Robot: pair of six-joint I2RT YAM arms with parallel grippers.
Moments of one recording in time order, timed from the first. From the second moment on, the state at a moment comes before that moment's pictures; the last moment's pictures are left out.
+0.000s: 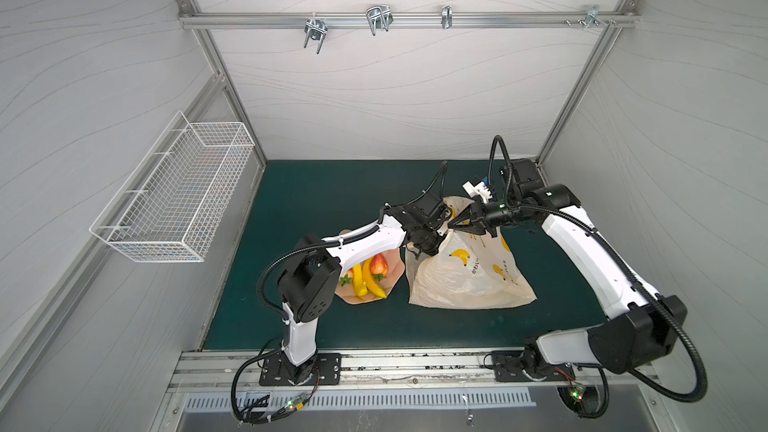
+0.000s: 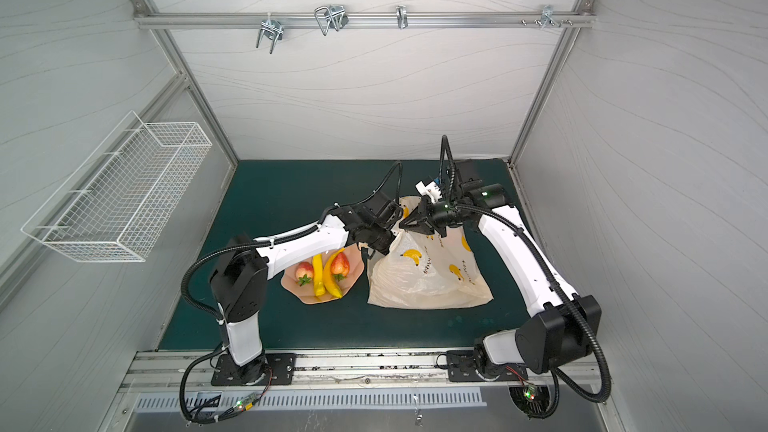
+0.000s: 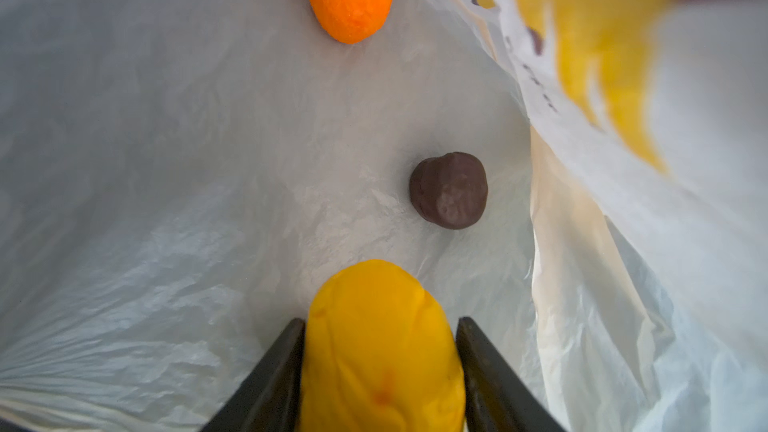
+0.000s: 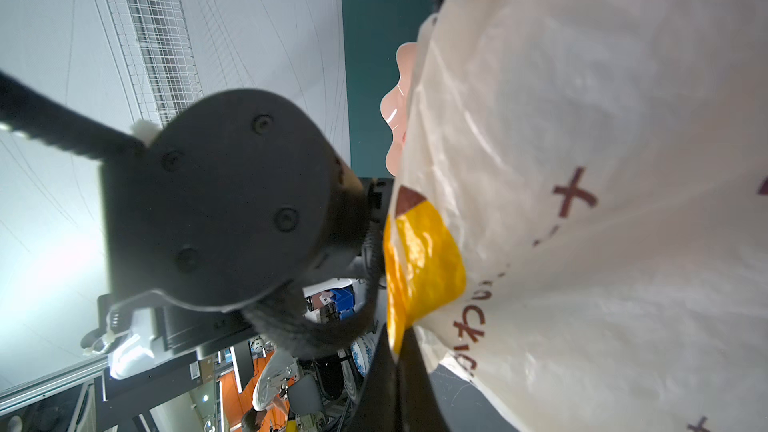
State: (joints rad) left arm -0.83 1.89 1.48 -0.60 0.41 -0.32; right arm 0.36 1.38 1.39 -1.02 -0.91 0.55
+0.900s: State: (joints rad) left arm -0.81 1.94 1.53 -0.66 0.41 -0.56; right arm 0.33 1.38 1.33 -0.95 -0.96 0.55
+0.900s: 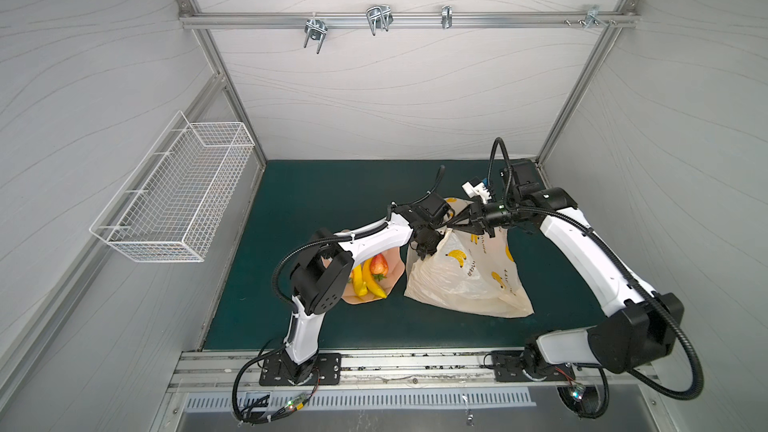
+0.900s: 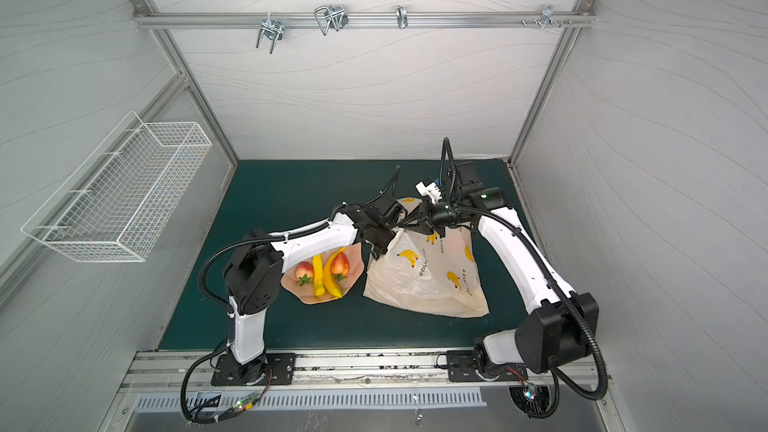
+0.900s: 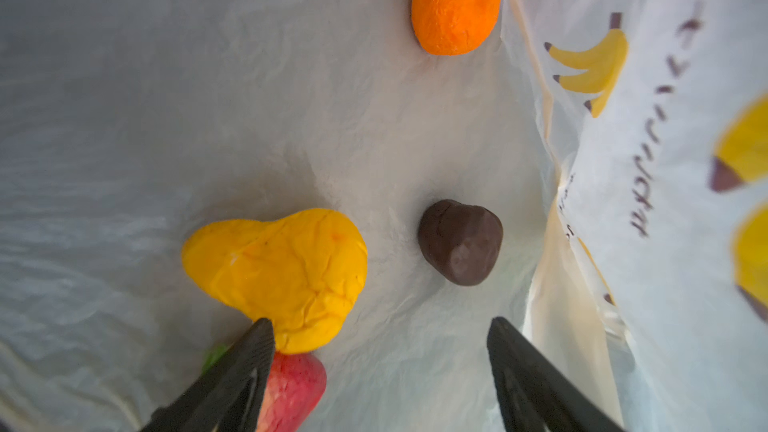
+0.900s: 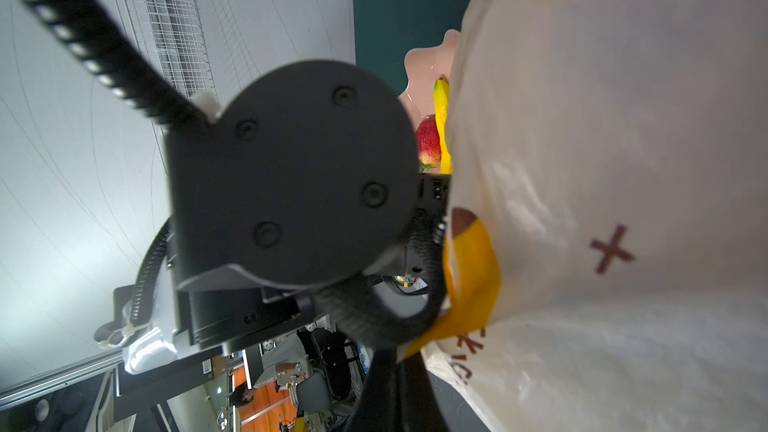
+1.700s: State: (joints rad) left arm -0.66 1.64 1.38 -0.82 0.37 -0.53; right arm 0.32 1.38 1.36 -1.05 -0.95 0.50
